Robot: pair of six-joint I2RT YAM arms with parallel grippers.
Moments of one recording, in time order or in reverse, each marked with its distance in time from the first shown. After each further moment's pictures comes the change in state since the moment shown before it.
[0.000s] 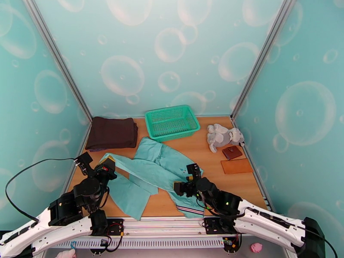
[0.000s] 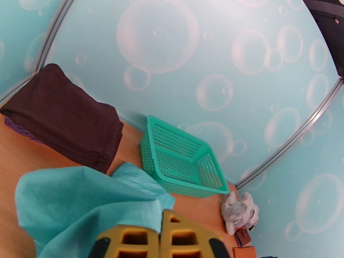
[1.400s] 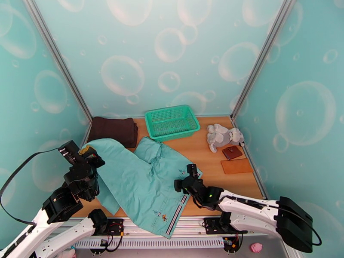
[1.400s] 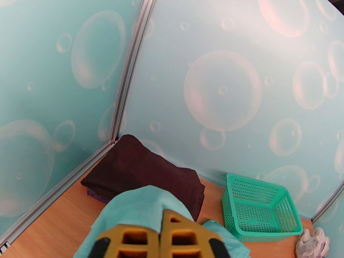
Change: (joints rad) left arm 0.294 0.111 0.151 0.075 -0.073 0.410; right arm -0.172 0.380 0.039 0.011 0.068 0.169
